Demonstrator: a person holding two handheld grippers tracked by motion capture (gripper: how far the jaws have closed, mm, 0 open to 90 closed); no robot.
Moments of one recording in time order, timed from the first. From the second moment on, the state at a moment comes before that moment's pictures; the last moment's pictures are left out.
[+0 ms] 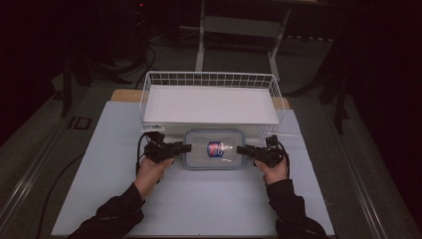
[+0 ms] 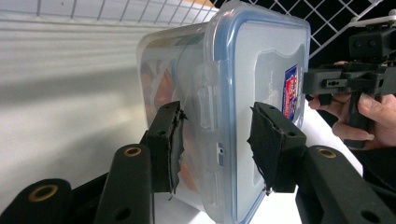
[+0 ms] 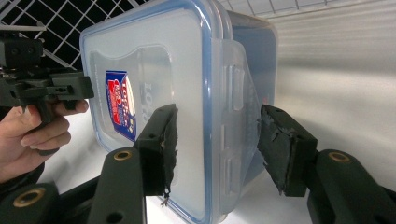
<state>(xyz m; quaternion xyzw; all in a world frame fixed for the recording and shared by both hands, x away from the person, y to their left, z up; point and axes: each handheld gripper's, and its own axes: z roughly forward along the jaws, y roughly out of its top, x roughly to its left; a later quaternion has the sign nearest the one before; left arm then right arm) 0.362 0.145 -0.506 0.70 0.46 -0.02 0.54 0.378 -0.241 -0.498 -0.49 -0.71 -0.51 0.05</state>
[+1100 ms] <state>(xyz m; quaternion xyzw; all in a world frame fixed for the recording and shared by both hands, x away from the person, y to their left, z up) 0.358 0.129 -0.512 0.68 0.47 0.11 0.55 0.380 -0.229 -0.499 -0.51 -0.69 -0.51 -0.04</state>
